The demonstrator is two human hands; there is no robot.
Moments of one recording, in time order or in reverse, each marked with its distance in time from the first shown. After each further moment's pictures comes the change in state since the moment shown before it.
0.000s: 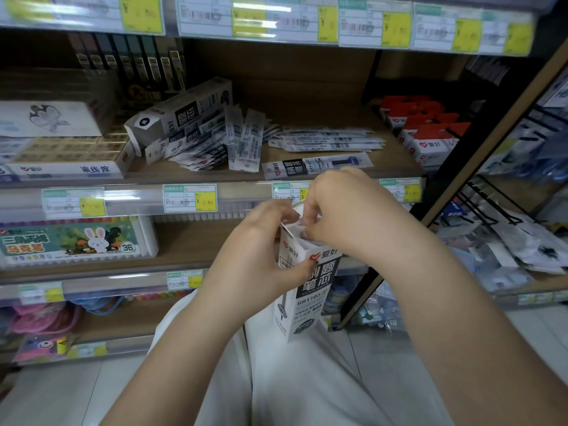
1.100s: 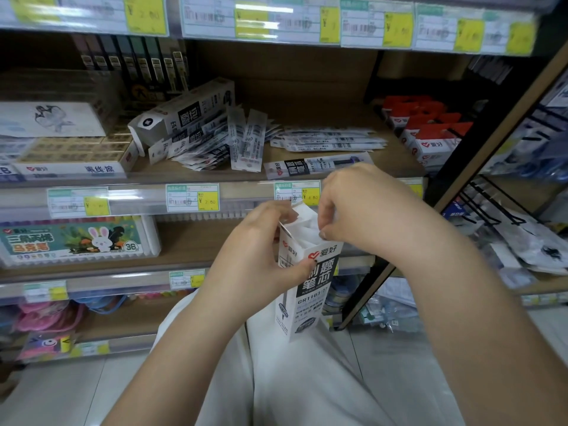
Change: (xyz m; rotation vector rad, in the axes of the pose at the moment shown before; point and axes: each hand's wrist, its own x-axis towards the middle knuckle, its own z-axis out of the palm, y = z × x) left_hand -0.001 0.000 -0.002 0.002 0.020 -0.026; right_hand -0.007 0.013 -0.007 -0.031 0.015 -0.077
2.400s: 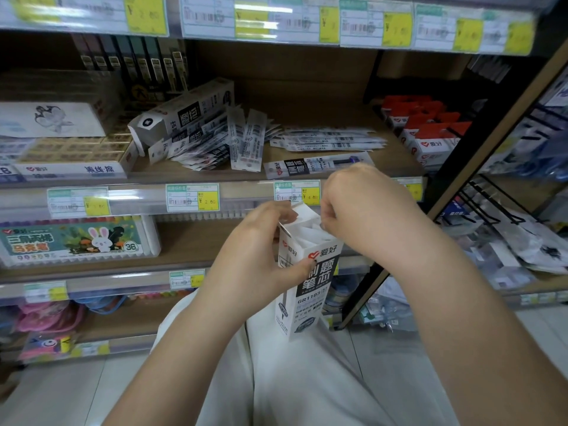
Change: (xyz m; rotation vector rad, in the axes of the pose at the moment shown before) left_hand -0.001 -0.002 0.001 0.001 0.001 0.021; right_hand 0.004 0.002 0.011 -0.043 0.101 0.002
